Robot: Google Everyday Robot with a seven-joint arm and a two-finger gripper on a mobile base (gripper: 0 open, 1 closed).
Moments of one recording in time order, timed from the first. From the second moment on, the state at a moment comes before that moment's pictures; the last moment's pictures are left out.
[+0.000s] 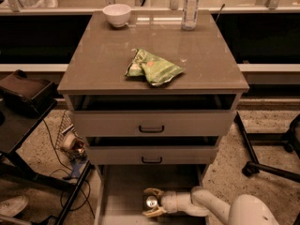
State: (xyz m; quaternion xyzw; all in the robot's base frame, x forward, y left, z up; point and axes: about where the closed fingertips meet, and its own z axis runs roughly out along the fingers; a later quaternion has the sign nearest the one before) arm 0.474 0.009 0.200 -0.51 0.56 0.46 0.47
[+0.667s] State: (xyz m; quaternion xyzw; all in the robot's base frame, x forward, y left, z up) arm 0.473 0.013 0.200 -0.51 0.55 0.46 0.47
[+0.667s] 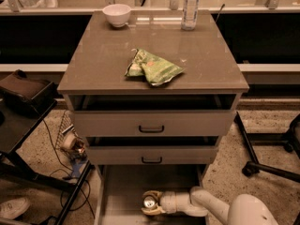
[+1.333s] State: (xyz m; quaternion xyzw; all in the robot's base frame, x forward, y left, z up) arm 0.470 0.013 0.218 -0.51 0.56 0.46 0.47
